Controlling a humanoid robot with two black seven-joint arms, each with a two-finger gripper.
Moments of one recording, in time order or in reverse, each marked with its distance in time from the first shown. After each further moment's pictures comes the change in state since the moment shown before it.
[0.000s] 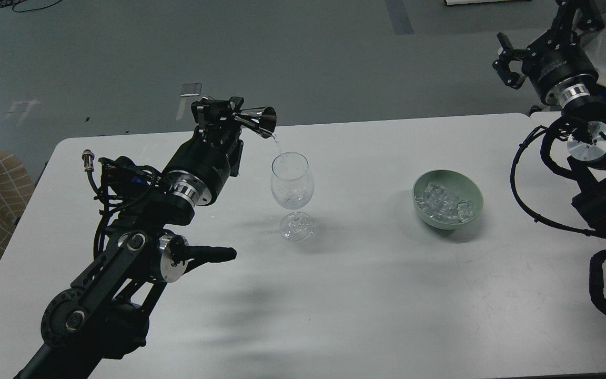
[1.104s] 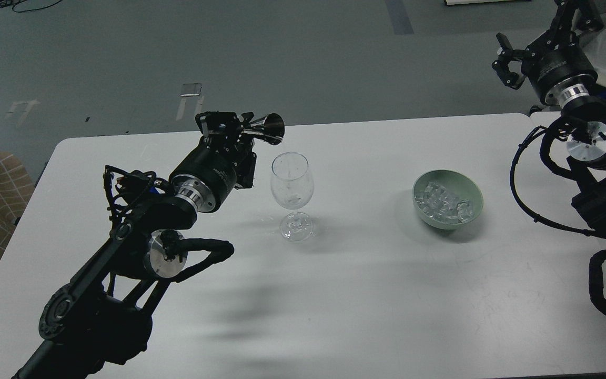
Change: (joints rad) left arm -0.010 0.002 -0.009 0.006 -0.298 0.037 0.010; right arm 0.000 0.001 -0.001 0.000 0.000 0.000 -0.001
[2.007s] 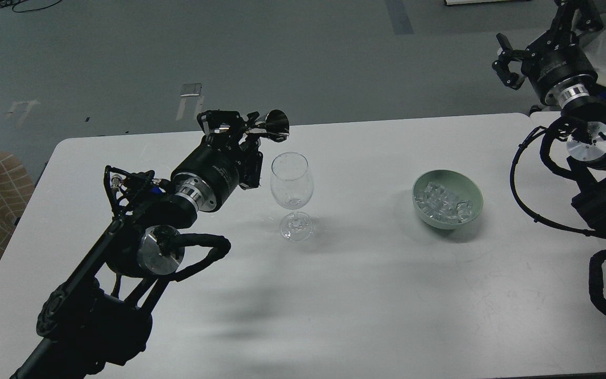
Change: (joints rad) left arm -0.001 -0.001 -0.009 -0.015 -0.105 0.000 0.000; right arm 0.000 0.000 0.000 0.000 0.000 0.000 -0.001
